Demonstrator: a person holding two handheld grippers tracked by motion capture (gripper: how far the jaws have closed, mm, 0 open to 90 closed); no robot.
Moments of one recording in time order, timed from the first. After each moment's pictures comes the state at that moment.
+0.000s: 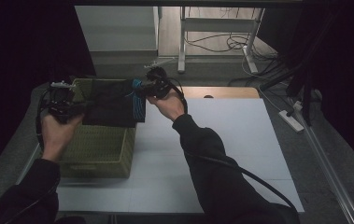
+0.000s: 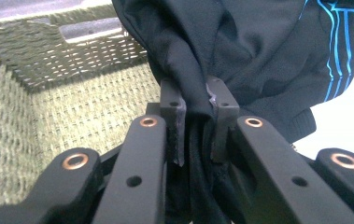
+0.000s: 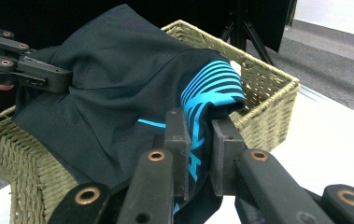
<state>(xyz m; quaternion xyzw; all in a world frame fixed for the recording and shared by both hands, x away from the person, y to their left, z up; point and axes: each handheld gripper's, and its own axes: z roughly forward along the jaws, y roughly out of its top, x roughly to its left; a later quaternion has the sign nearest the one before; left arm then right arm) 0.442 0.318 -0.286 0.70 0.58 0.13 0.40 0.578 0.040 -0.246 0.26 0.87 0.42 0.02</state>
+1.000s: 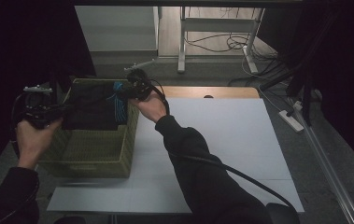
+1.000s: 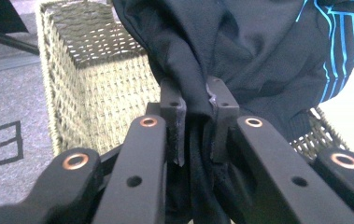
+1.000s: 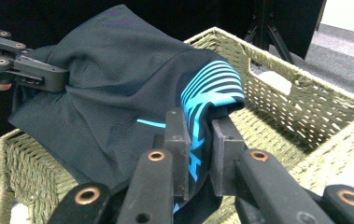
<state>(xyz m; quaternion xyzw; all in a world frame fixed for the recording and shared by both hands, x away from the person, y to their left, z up) 0.413 0.363 -0.289 0.69 0.60 0.14 0.38 0.566 0.092 -0.261 0.24 0.87 0.43 0.00</state>
